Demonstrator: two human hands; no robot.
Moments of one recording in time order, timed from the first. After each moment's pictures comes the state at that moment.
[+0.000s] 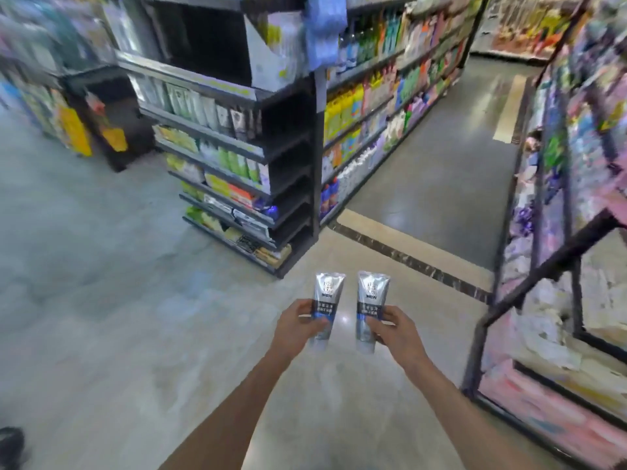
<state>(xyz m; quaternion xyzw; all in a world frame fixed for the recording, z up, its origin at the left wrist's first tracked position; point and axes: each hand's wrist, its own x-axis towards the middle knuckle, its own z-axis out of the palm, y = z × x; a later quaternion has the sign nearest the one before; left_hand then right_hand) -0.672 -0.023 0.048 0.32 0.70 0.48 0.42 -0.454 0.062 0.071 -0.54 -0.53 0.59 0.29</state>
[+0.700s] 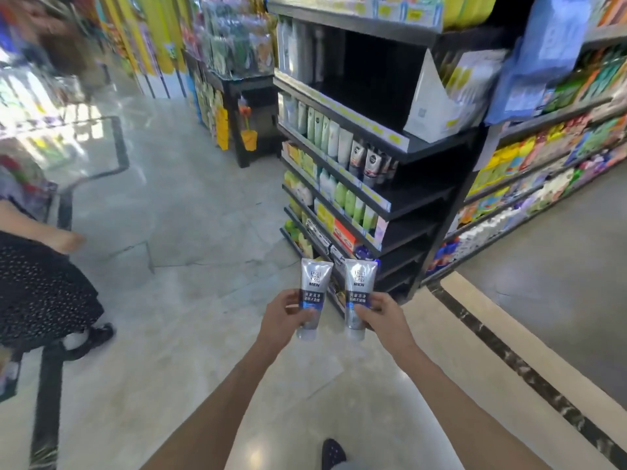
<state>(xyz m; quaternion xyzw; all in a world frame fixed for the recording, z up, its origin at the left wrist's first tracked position) -0.987 0.063 0.082 0.16 0.75 0.58 0.26 -0.838 0.240 0.084 -0.38 -0.65 0.64 0.18</state>
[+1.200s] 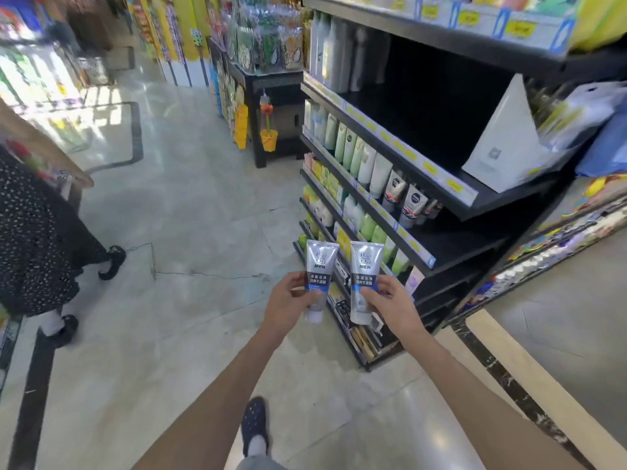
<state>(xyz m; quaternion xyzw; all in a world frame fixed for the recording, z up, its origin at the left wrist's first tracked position) -1.190 0.178 0.092 0.13 0.73 0.63 0.23 -1.055 0.369 0.105 -0.33 -0.70 0.61 0.16</state>
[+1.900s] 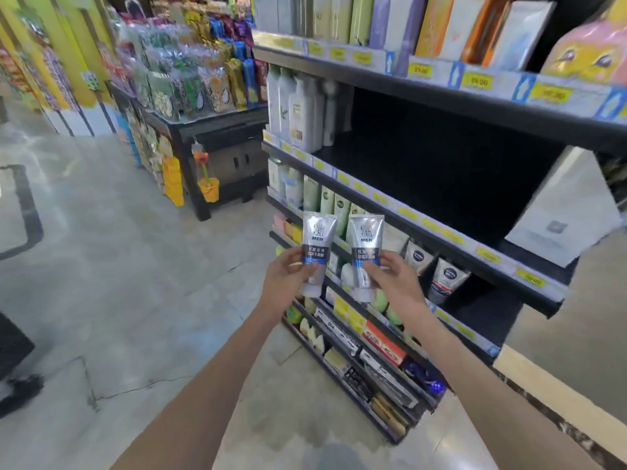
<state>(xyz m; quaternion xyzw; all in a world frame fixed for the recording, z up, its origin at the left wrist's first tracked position) -1.544 0.322 0.179 0.28 0.66 0.64 0.28 -1.357 0.455 0.195 -0.39 -0.66 0.56 0.31</state>
